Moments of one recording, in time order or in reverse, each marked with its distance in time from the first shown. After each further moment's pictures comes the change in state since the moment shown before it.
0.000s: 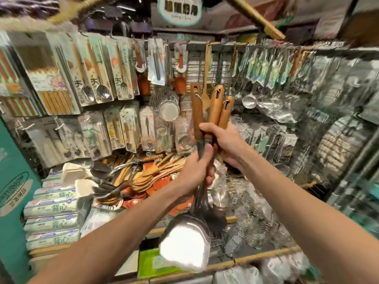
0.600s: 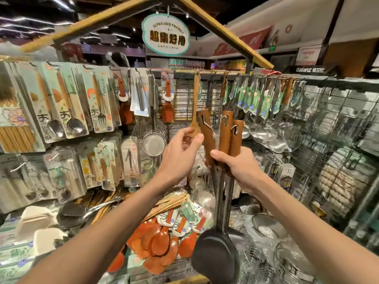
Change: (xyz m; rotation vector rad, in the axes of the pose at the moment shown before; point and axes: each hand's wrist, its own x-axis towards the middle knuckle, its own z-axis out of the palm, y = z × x) left_hand 0.134 0.078 -0.022 0.492 0.238 0.354; right_hand 0.096 -0.019 -0.075 -0.170 0.016 -0.137
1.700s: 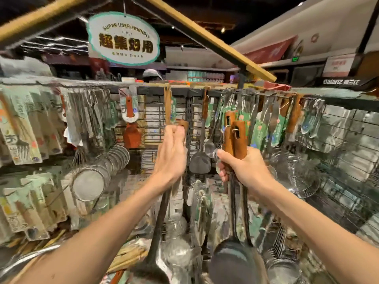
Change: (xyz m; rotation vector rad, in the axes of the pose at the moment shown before) left_hand 0.231 -0.016 0.183 0.208 0.267 0.028; right_hand 0.229 0.008 -0.192 -0.096 -0.052 -0.113
